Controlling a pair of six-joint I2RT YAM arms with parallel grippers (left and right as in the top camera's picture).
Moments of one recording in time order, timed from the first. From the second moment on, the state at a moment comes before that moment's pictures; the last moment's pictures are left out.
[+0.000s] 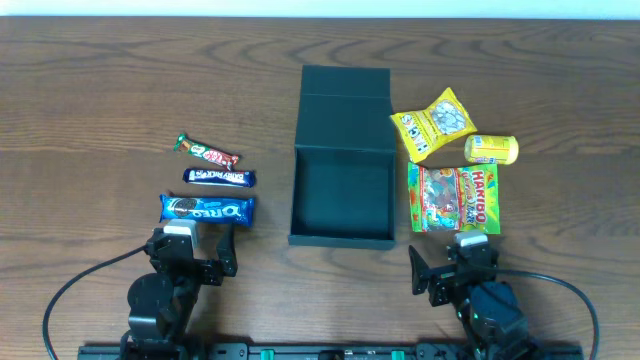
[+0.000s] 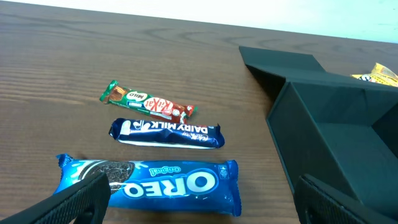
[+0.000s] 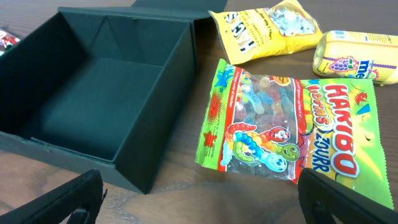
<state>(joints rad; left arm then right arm) -0.10 0.01 0.13 -0.45 0.10 -0.14 0.53 0.01 0.17 -0.64 0.23 0.23</state>
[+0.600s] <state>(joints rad) -0.10 0.01 0.13 -0.45 0.10 -0.14 0.53 0.01 0.17 -0.63 0.16 0.29</state>
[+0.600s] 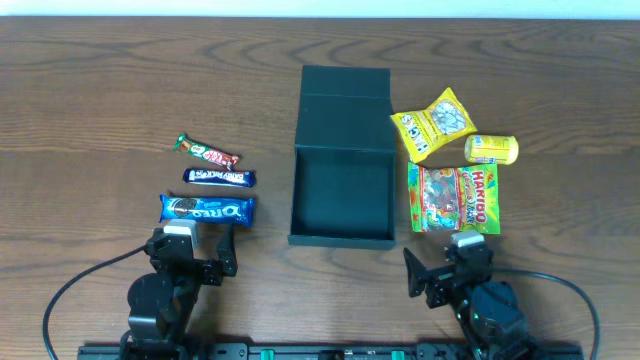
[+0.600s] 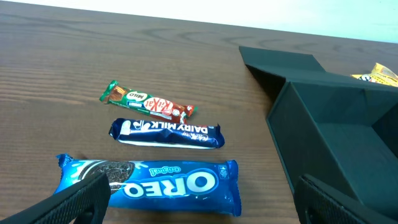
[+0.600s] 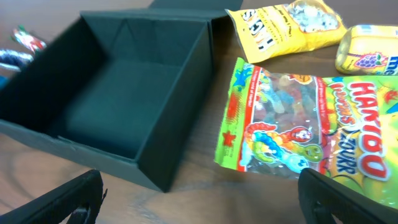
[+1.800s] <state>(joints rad) -0.10 0.01 0.13 -0.45 0.10 -0.14 0.16 1.62 0.83 -0.55 0.14 0.35</state>
